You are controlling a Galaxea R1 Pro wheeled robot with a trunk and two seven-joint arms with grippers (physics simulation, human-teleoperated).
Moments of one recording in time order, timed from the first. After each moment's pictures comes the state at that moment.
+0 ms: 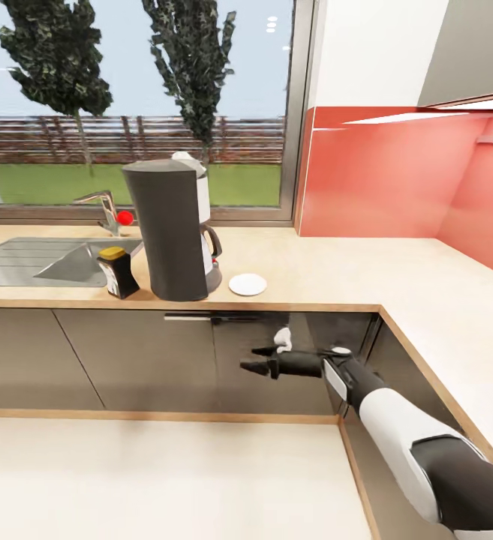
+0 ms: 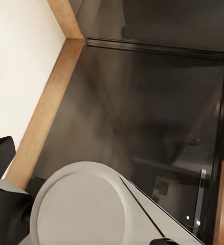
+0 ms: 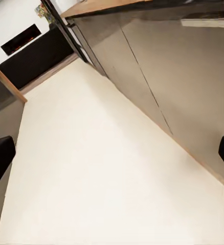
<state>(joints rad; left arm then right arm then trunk) -0.03 0.25 -0.11 -0.16 0.89 0.25 -1.40 -0.99 0.02 0.18 -0.34 -0.15 0.12 1.18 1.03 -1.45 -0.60</state>
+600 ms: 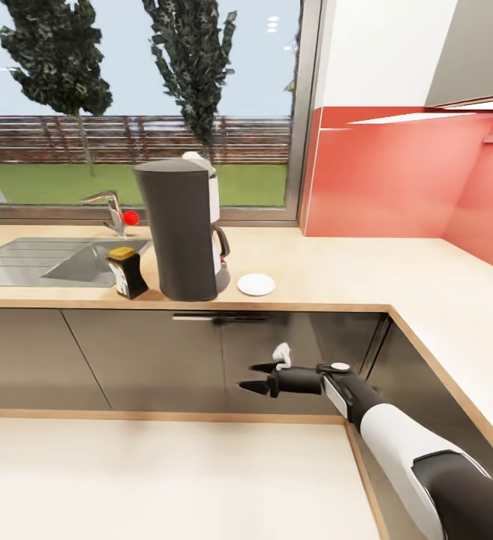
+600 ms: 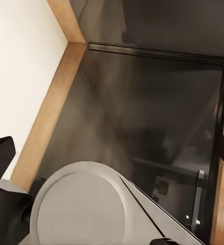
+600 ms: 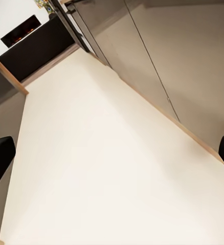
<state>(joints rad) -0.03 0.25 -0.11 -0.16 0.89 0.25 -1.40 -0.93 0.02 0.21 -0.34 -0.15 0.08 1.18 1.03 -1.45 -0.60</state>
